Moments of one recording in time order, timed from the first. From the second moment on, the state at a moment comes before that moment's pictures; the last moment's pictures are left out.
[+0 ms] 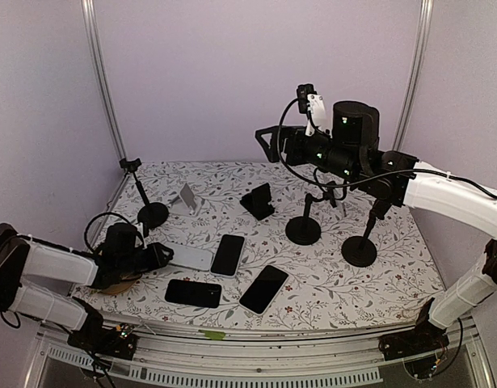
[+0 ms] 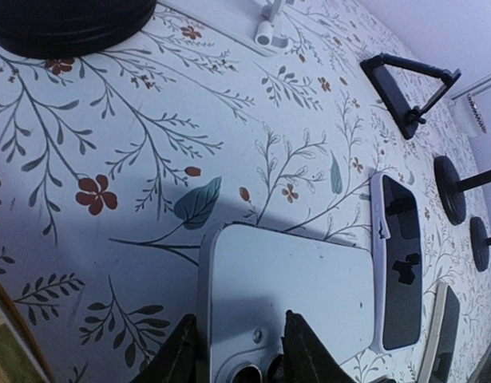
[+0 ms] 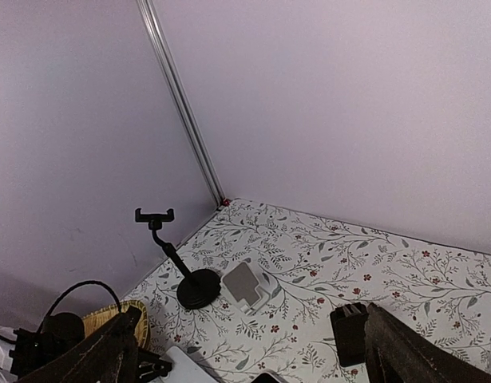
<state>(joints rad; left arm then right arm) -0.44 1.27 0.23 0.40 0.05 -0.66 0.91 1.48 1.38 0.01 0.21 0.31</state>
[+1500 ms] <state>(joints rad) -0.69 1.11 0.44 0.23 -0.11 -0.46 0.89 1.42 1.32 -0.02 0.29 0.25</state>
